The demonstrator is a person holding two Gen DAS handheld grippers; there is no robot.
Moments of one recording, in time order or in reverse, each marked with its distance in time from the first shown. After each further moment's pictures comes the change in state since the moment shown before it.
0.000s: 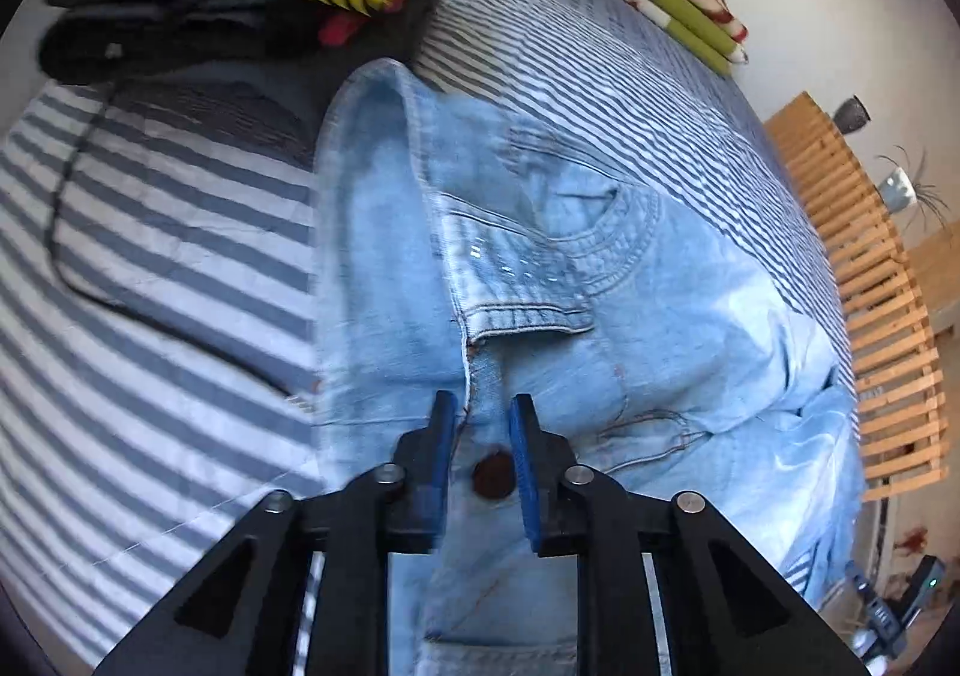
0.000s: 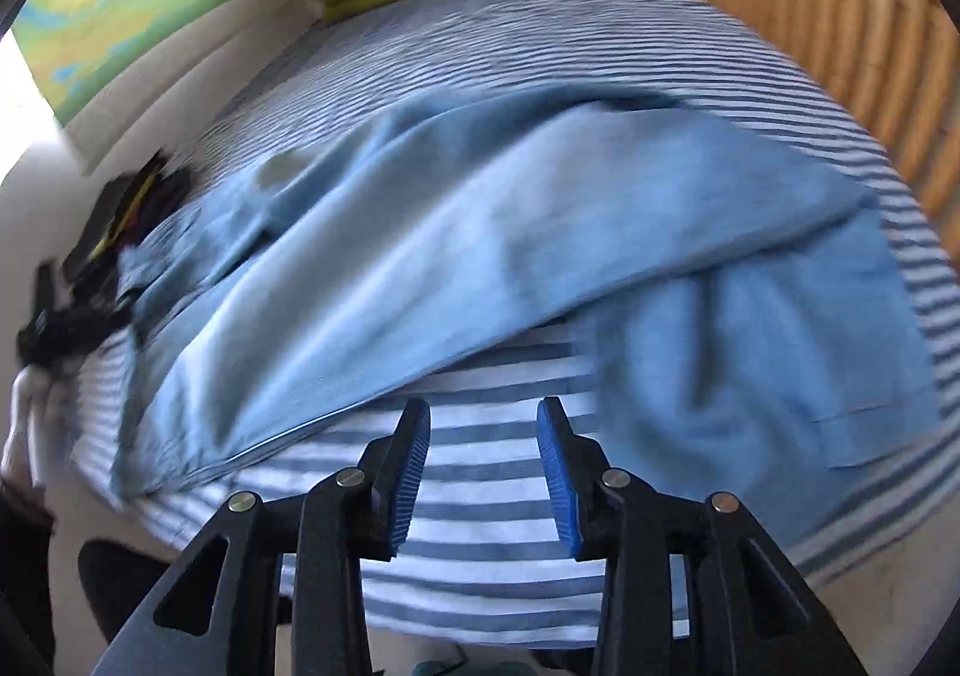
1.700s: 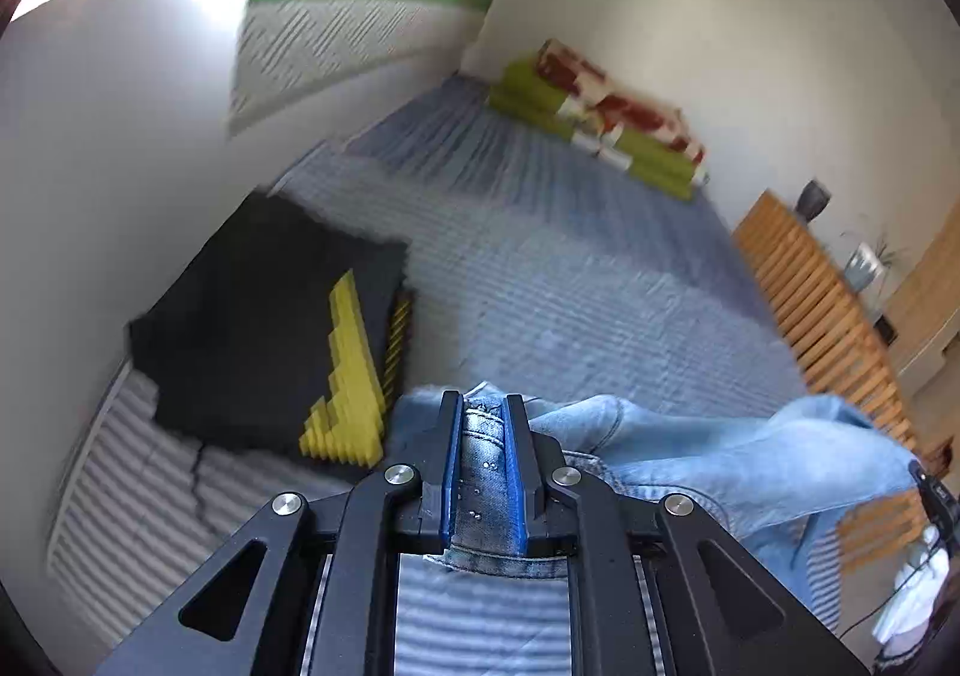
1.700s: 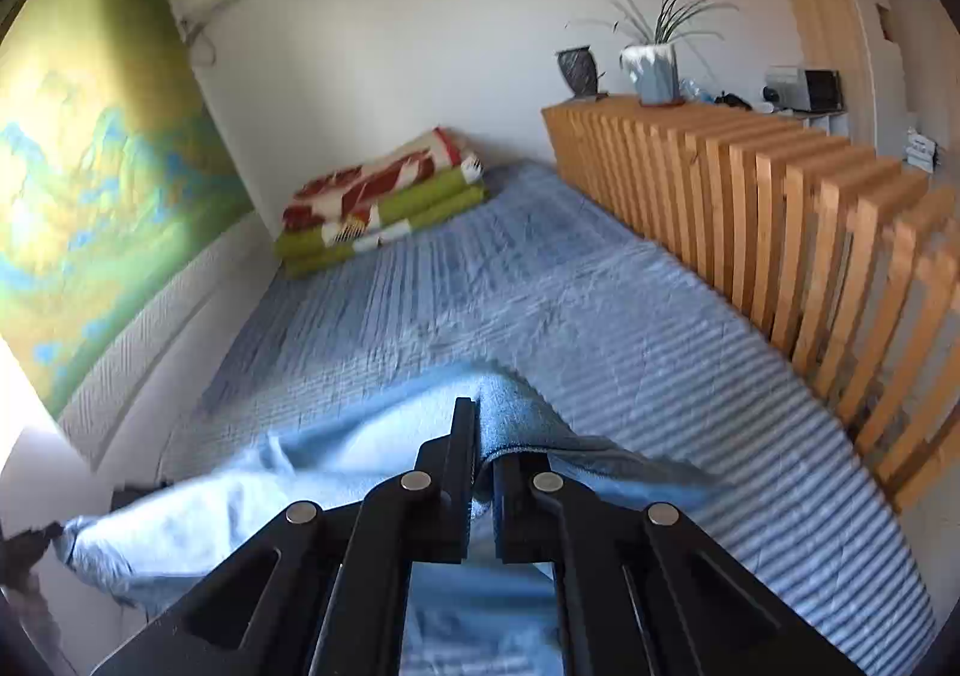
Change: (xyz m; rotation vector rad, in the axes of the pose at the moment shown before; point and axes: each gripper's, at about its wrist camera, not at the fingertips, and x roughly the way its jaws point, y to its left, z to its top) left arm -0.220 -0.054 0.115 0.074 -0.285 0.050; right arm -0.075 0.021 0.238 0.087 -0.383 0.056
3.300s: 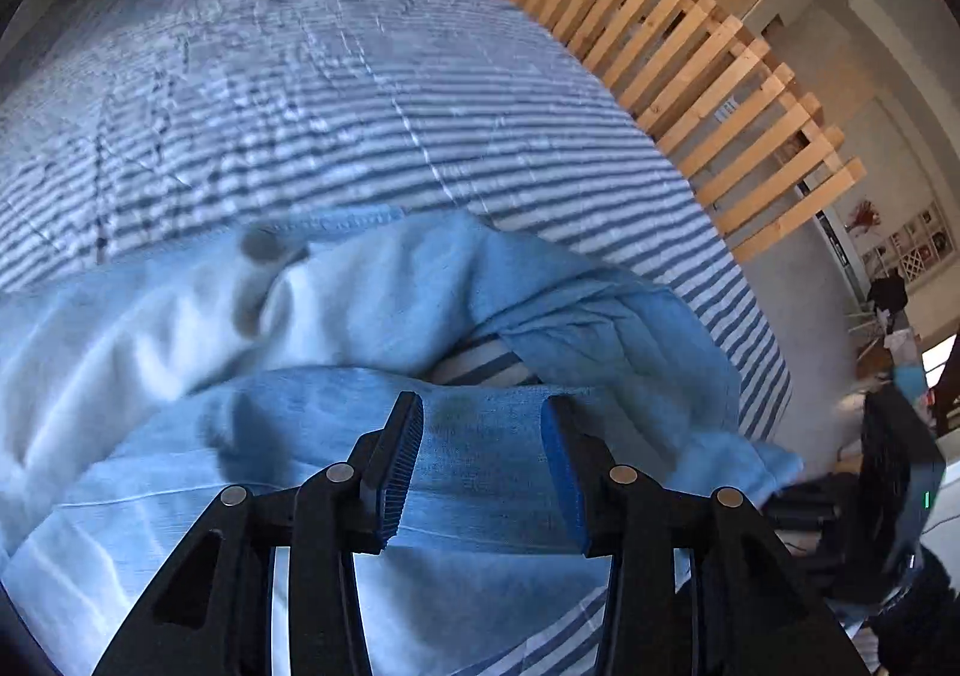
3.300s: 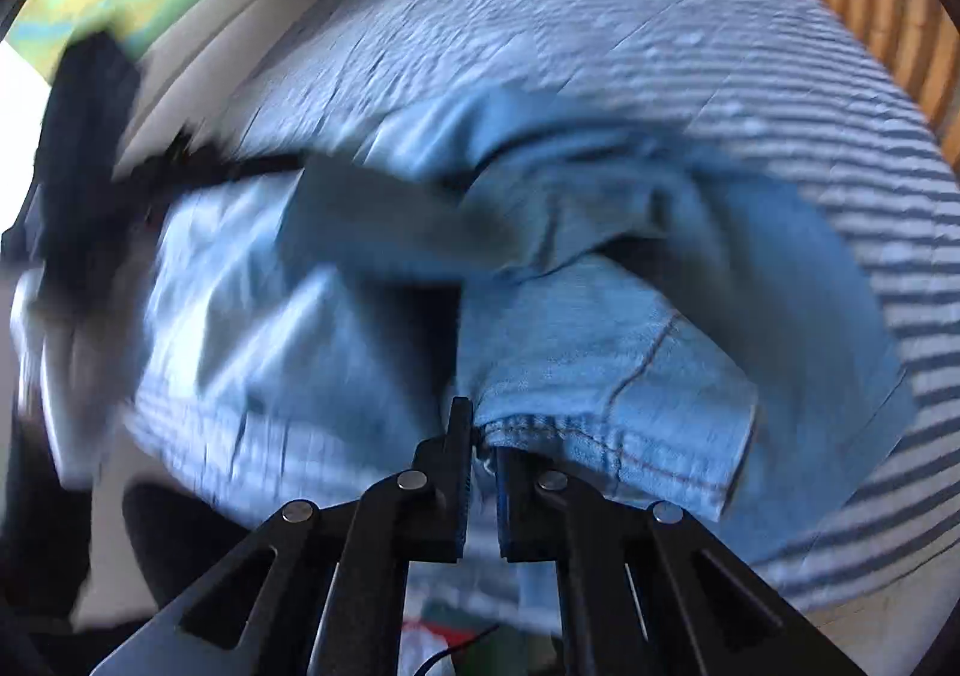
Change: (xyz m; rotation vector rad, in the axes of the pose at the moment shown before) left arm 0.175 -0.416 -0.249 0.495 0.489 -0.422; right arm 0.003 -0.069 -0.237 -0.185 0.648 0.195
